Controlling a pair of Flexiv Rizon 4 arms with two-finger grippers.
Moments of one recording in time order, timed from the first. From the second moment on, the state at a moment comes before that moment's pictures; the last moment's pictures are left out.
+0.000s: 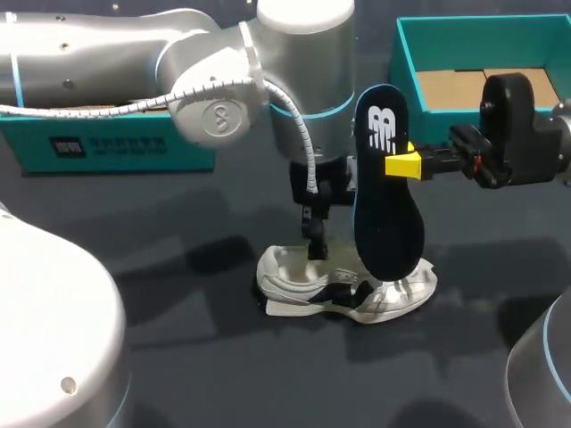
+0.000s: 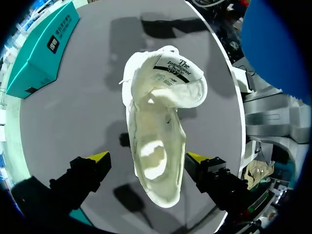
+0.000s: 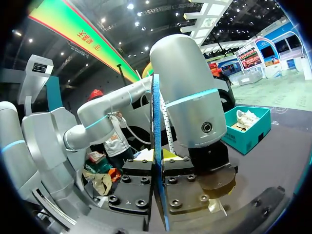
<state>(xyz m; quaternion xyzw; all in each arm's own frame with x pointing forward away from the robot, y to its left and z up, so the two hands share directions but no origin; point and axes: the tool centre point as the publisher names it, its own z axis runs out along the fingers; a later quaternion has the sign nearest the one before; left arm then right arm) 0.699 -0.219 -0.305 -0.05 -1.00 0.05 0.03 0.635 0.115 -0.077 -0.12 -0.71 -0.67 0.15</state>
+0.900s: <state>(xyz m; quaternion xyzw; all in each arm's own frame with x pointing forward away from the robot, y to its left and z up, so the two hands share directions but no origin) 0.712 -0.236 -0.368 -0.05 -1.00 0.03 0.02 0.635 0.115 -0.077 -0.12 -0.71 -0.67 0.15</state>
